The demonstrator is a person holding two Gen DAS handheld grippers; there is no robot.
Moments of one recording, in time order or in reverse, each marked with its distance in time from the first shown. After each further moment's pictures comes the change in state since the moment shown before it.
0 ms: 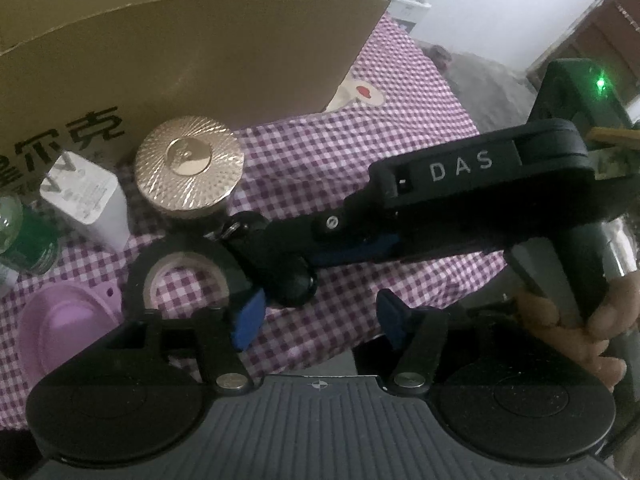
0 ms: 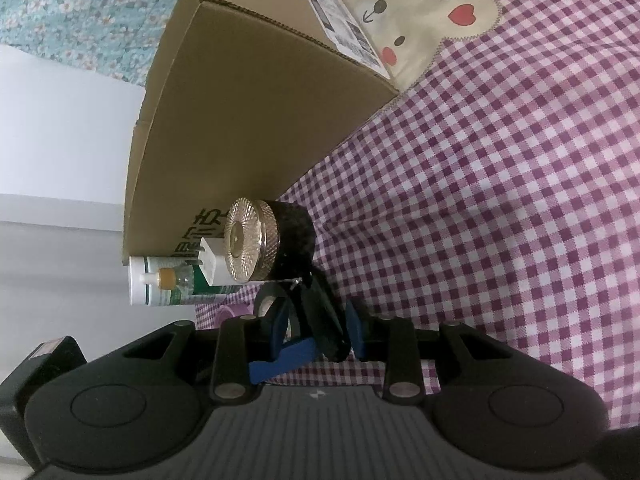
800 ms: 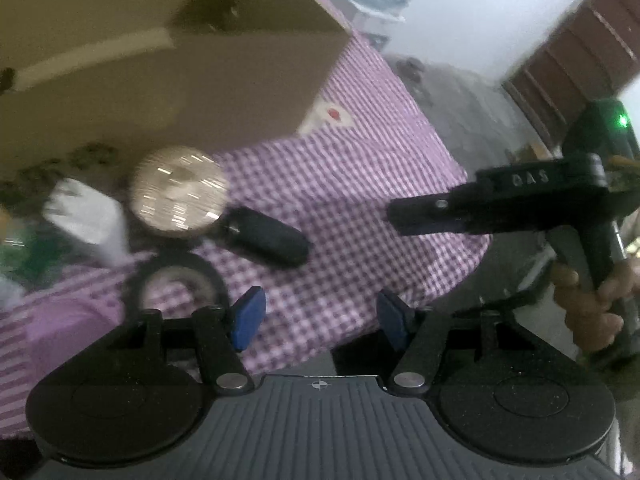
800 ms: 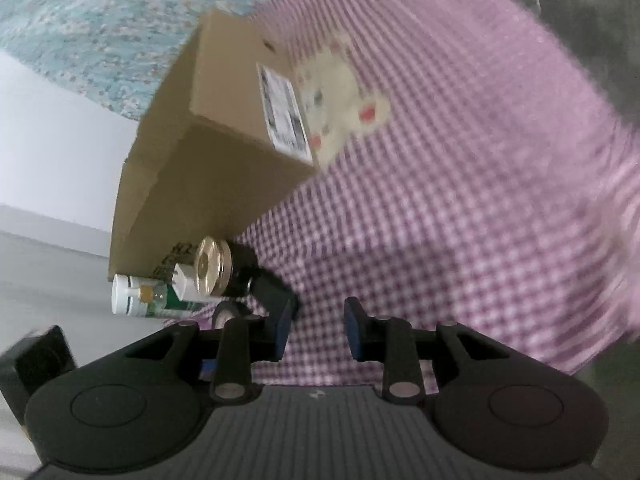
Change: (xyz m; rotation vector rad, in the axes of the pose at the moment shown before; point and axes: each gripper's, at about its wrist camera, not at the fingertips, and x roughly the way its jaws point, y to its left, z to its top) left arm -0.026 0.000 0.001 0.018 -0.055 -0.053; right arm -0.093 -0.022 -0.006 -0.082 -0.155 -0.129
